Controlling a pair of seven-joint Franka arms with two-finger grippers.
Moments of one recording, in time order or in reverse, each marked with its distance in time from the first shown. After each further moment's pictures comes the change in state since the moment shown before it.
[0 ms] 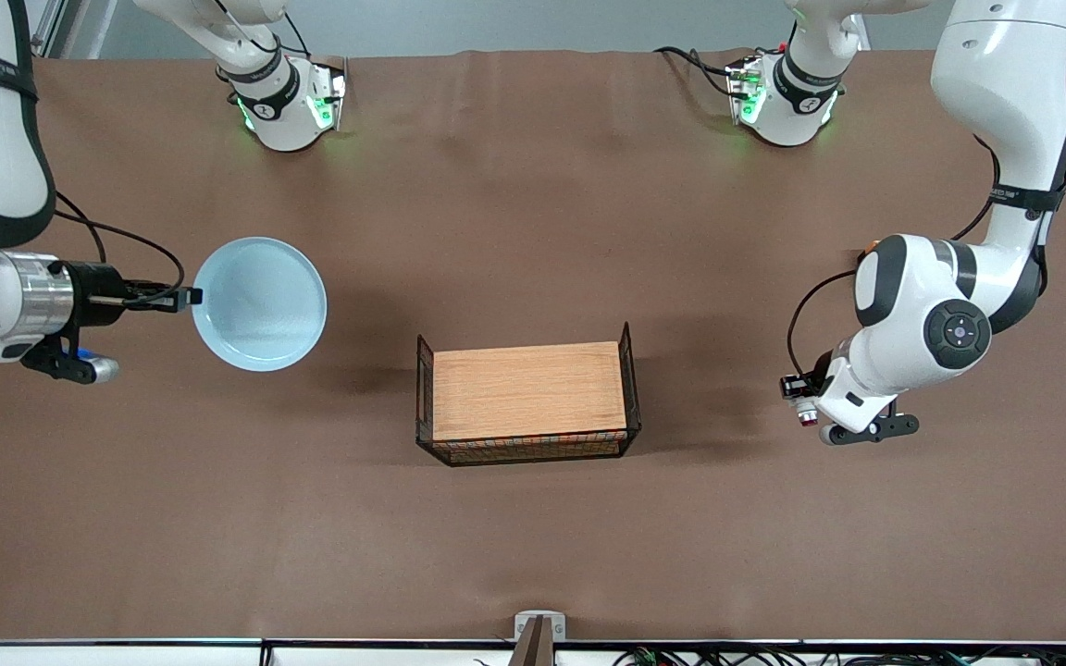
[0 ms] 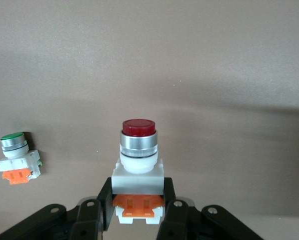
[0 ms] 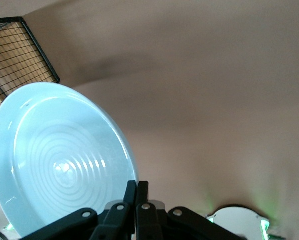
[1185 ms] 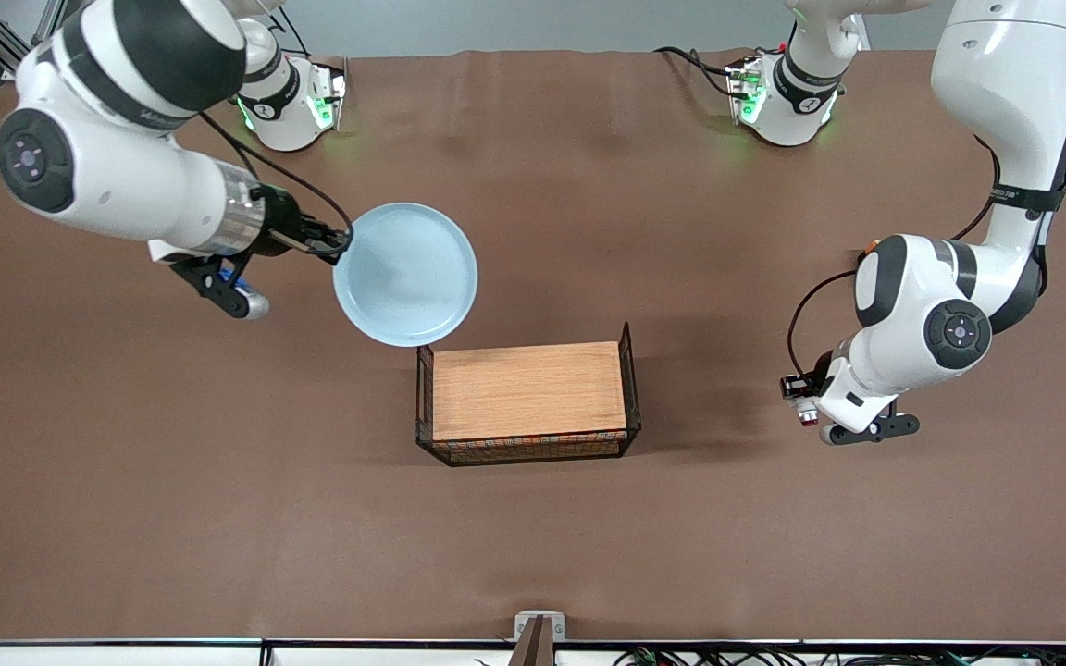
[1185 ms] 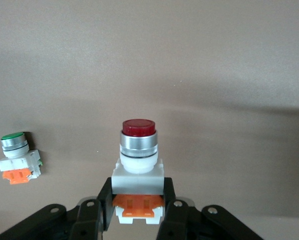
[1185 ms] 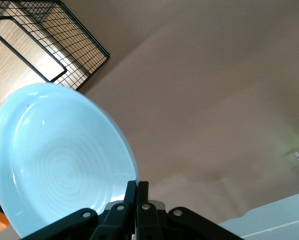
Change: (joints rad) left arm 0.000 0.000 0.000 0.000 0.000 0.000 -0.002; right arm 0.384 -0.079 0.011 0.015 0.073 0.114 0.781
